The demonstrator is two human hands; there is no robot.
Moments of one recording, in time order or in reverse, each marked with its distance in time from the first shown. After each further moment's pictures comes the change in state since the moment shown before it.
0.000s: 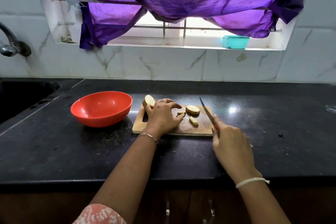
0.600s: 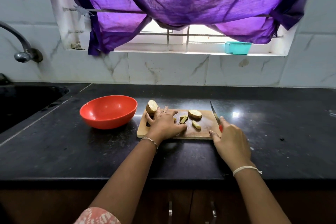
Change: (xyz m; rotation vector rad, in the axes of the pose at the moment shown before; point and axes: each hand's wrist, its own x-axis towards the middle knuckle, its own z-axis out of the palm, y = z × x) left_hand -0.011 0.001 -0.005 0.036 -0.249 -0.137; right_hand 0.020 0.012 0.013 0.002 -0.051 0.130
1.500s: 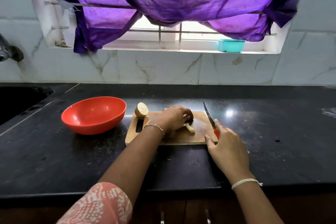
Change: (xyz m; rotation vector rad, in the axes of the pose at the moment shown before) left_hand 0.048 0.035 0.002 0.070 -0.127 0.361; right_hand -0.003 0.007 0.001 0.048 0.024 -0.026
